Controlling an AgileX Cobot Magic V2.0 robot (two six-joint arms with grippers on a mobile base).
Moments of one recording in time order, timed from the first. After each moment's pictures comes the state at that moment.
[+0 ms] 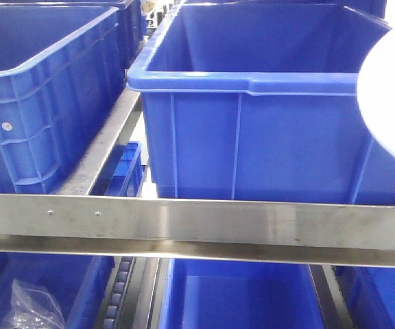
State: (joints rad) left arm 0.00 0.49 -0.32 0.18 0.34 -0.31; right arm -0.06 0.40 -0.34 -0.14 0.28 0.27
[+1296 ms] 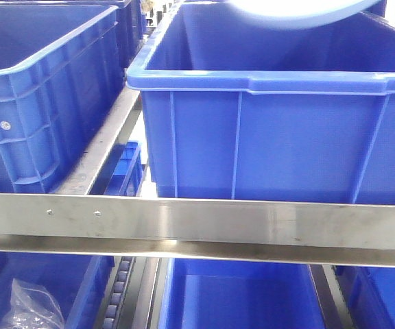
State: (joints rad) left arm 0.00 0.49 -0.32 0.18 0.34 -0.31; right arm 0.15 1.35 -1.10 -0.14 0.09 0.28
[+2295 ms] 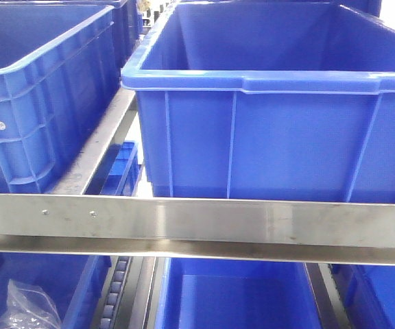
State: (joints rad) left arm 0.00 0.49 -0.32 0.18 0.34 -0.31; right arm 0.06 0.81 -0.63 -0.14 0.06 0.28
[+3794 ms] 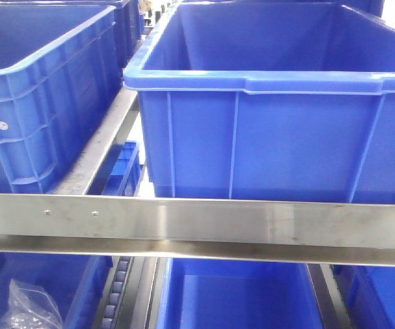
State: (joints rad) left arm 0.00 0.49 -0.32 0.18 0.34 -0.31; right arm -0.08 0.01 -0.04 -0.16 0.24 0.29
